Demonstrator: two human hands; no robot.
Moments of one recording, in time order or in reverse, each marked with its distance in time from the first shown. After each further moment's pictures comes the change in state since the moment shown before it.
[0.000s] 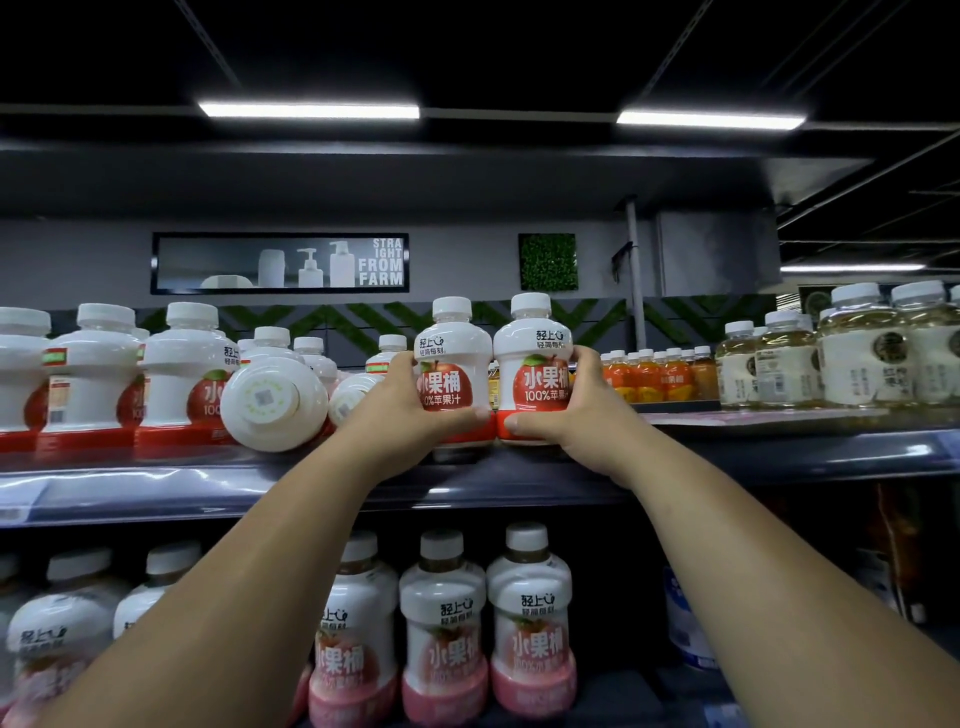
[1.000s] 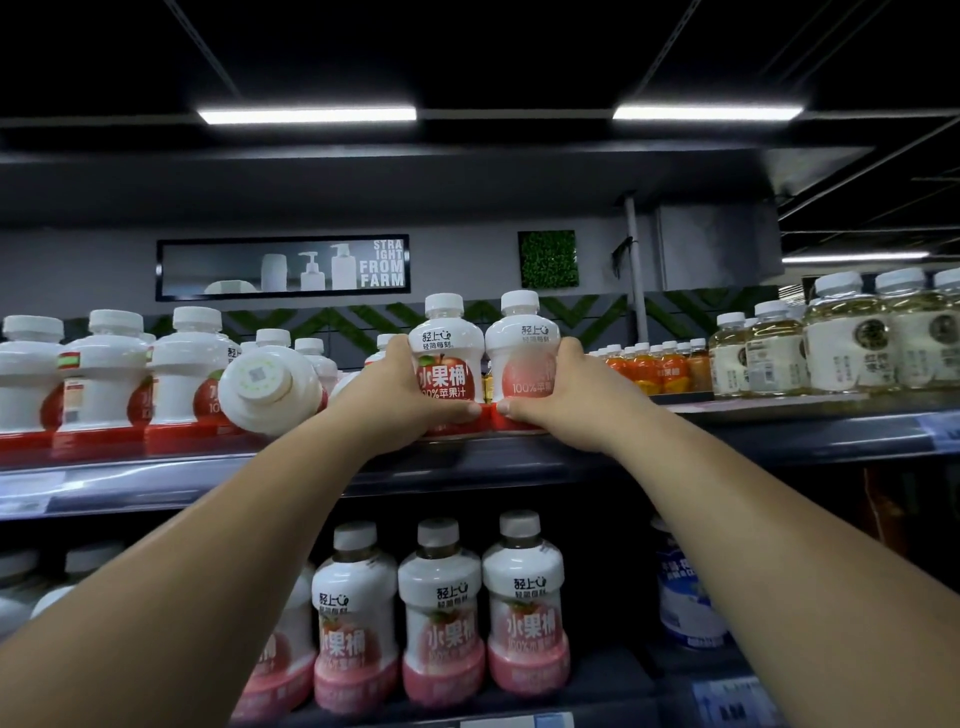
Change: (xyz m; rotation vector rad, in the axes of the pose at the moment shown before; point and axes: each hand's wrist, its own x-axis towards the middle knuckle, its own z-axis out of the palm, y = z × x) left_hand -0.006 0.030 -0.009 0.298 0.034 -0.022; right_hand -0.009 -0.027 -0.014 -0.480 0.031 -0.007
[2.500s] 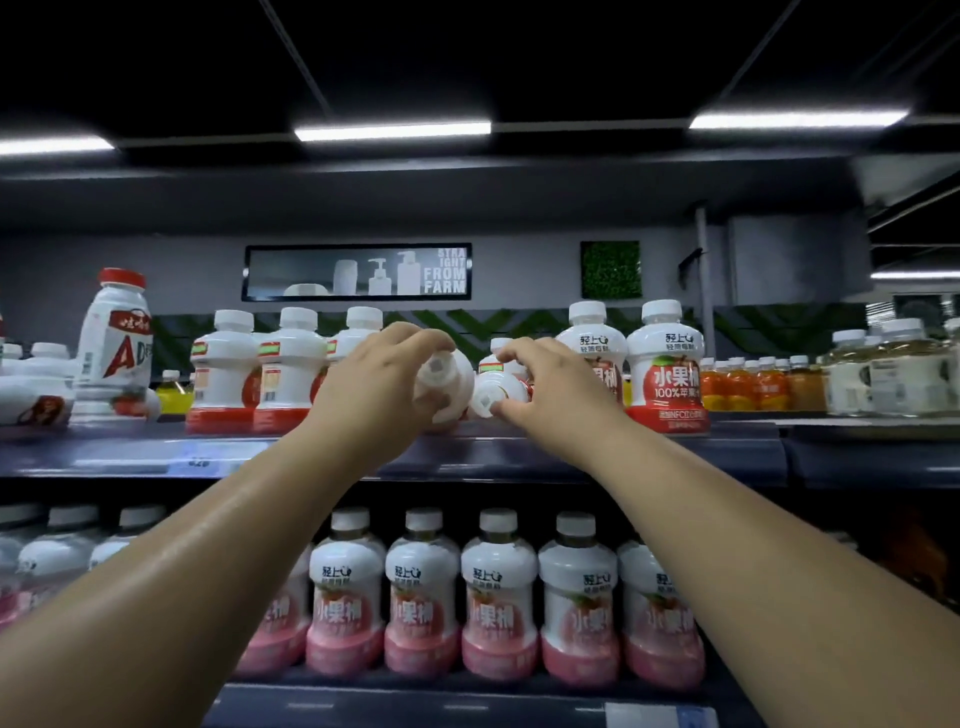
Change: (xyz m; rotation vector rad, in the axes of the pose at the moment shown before) left_hand -0.062 -0.086 -0.115 0.411 0.299 0.300; right_hand -0.015 -0.139 0.063 0.151 0.139 -0.418
